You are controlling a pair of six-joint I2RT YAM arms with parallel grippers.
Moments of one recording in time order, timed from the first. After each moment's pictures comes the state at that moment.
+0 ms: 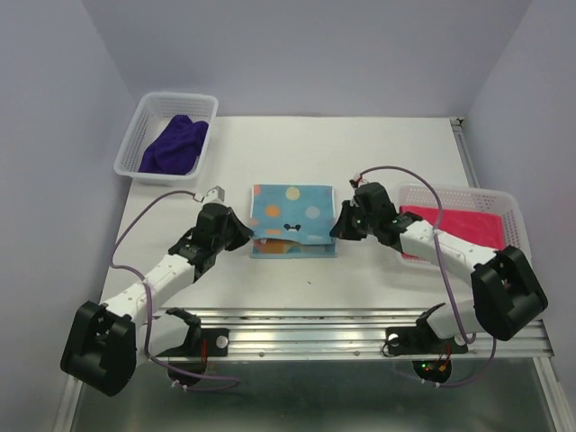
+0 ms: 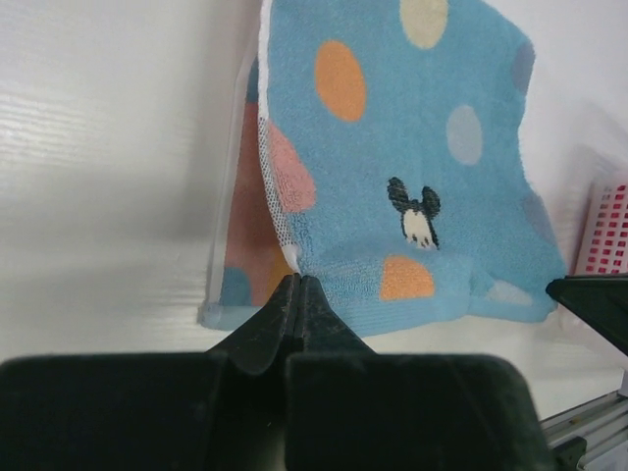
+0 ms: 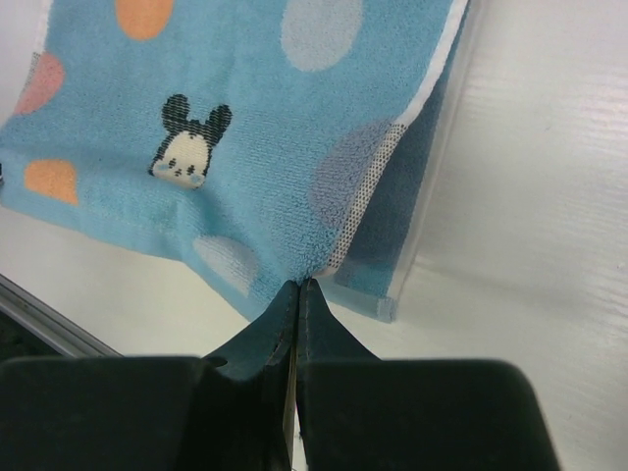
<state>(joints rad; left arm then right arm) -0.44 1.06 0.51 -0.08 -0.02 -0.80 0.56 1.38 0.80 -0.17 -0.17 0.60</state>
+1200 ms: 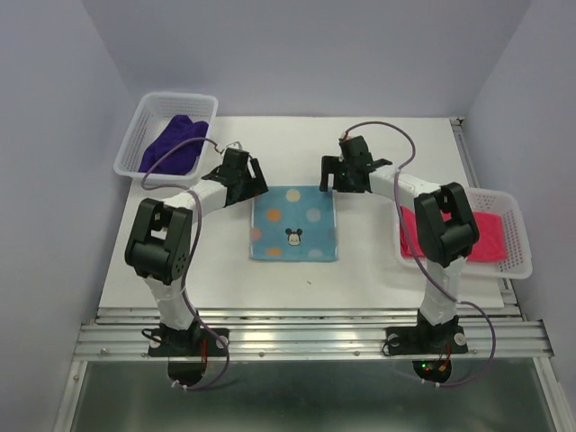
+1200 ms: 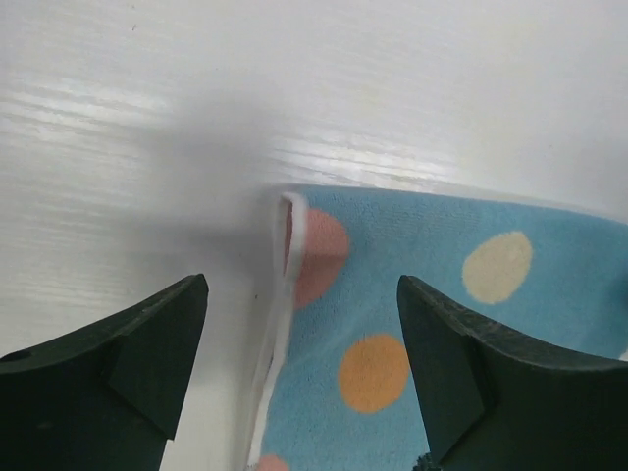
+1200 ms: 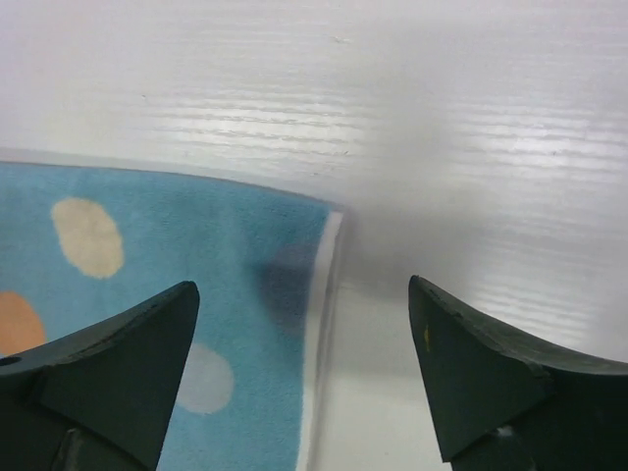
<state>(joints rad) -0.34 1.75 1.11 -0.17 -0.10 -0.61 0.42 1.95 1.40 -0.29 -0.01 0.39</state>
